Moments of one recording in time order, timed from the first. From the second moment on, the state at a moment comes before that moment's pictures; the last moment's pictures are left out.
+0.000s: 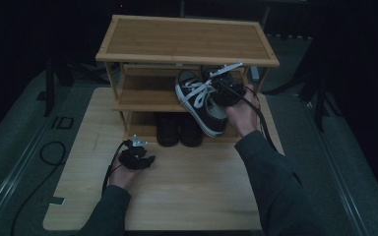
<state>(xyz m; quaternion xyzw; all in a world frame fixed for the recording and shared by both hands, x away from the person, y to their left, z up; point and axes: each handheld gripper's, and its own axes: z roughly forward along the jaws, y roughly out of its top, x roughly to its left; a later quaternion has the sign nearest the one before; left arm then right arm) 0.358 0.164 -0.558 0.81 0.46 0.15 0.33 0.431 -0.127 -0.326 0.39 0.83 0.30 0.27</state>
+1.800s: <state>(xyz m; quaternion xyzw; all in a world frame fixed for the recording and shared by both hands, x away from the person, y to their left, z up) 0.357 0.161 -0.557 0.81 0.46 0.17 0.31 0.412 -0.173 -0.289 0.31 0.83 0.38 0.25</state>
